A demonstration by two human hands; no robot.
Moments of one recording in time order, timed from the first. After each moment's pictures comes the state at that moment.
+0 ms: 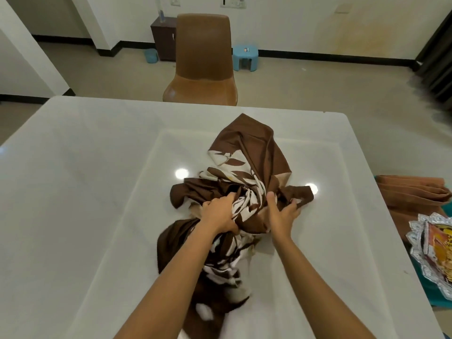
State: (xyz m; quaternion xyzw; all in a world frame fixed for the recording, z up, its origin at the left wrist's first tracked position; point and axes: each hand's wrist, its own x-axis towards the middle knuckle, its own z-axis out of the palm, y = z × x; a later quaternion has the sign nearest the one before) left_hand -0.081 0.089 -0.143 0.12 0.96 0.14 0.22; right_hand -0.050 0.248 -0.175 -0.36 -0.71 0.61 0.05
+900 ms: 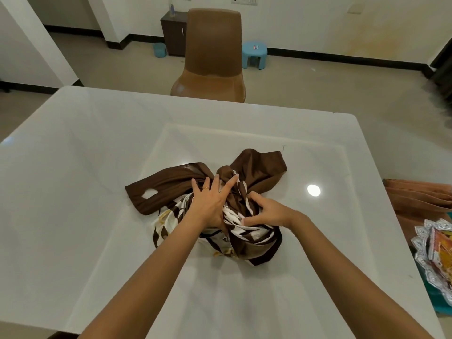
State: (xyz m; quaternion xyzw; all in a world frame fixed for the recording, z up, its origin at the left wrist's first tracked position) left_hand -0.082 0.050 -0.141 0.19 0.97 -0.01 0.11; right_hand -0.073 0.257 -0.137 0.10 -0.85 0.40 -0.33
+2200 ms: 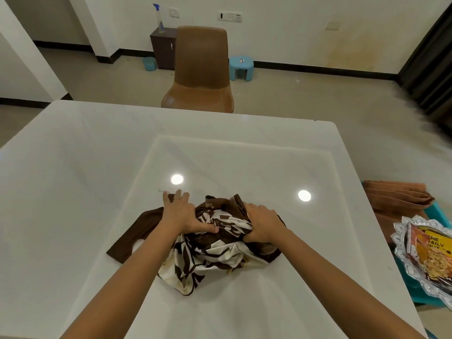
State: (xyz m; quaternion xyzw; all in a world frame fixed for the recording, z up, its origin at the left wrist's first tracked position) left_hand -0.070 0.015 -0.124 0.09 0.96 -0.07 0.25; right_hand -0.041 0.251 -0.141 0.13 -0.97 0.08 -0.19
